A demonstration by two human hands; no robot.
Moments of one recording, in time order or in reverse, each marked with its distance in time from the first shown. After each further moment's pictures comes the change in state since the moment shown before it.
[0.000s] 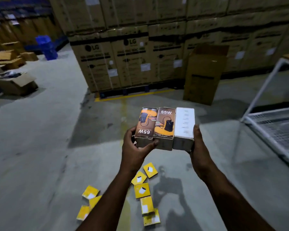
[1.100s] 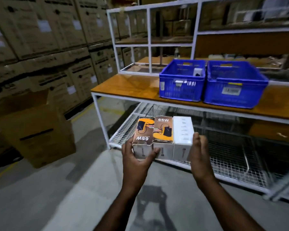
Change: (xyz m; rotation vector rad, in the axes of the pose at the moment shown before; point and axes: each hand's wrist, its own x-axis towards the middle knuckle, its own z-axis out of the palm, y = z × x) left_hand 0.027 0.088 0.736 -0.235 -0.856 0.258; right_hand 0.045 -0.130 -0.600 -0.231 1.297 -0.245
